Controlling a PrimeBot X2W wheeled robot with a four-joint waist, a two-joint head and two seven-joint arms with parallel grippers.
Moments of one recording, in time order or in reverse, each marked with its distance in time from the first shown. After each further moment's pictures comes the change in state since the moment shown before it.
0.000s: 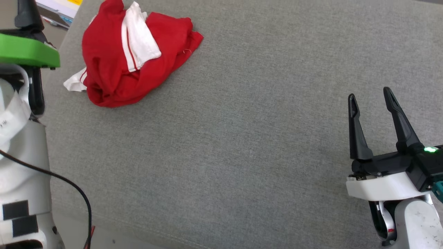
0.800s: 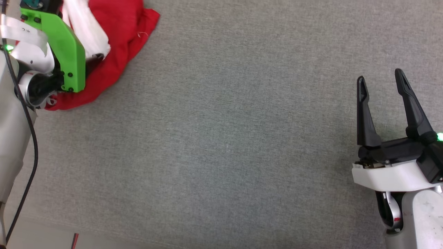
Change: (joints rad) left arm -0.236 0.301 -0.709 0.222 -0.625 -0.003 0.961; right arm -0.053 -0.005 -0.012 -0.038 -0.008 0.000 0.000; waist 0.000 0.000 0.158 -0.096
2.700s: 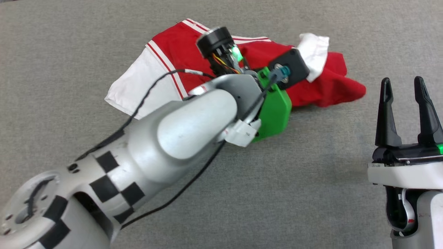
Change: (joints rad) left arm -0.158 -0.396 -0.611 -0.147 0.218 0.003 -0.527; right arm 0.014 0.004 -0.071 0.034 0.212 0.000 0.000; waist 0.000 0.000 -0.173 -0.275
